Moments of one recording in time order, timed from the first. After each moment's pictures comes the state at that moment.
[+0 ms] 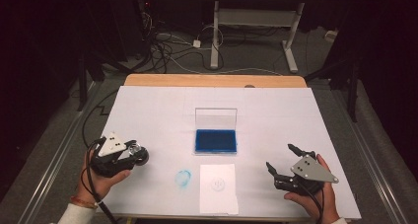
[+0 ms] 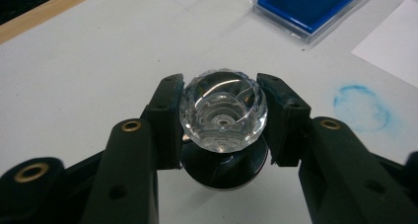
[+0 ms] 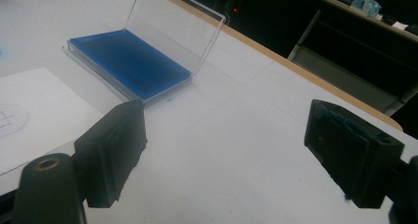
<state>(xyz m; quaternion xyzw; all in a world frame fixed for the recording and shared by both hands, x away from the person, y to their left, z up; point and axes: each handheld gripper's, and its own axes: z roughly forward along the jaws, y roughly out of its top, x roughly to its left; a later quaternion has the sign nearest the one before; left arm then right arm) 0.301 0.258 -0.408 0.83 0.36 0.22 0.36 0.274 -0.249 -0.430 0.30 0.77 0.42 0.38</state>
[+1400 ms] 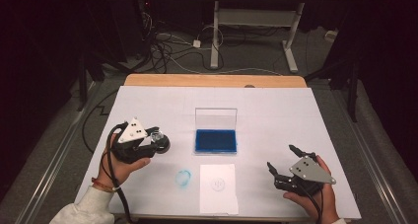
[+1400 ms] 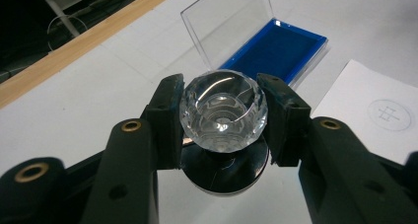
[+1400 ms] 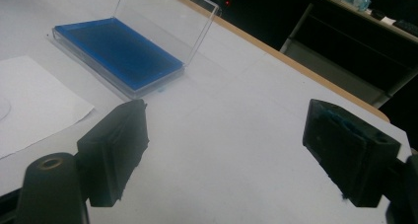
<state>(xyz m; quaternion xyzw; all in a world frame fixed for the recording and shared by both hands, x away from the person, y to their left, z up) 0.327 0.207 -0.378 0.84 0.29 0.22 0.40 0.275 -0.248 -0.435 0.31 0.77 0.40 0.39</state>
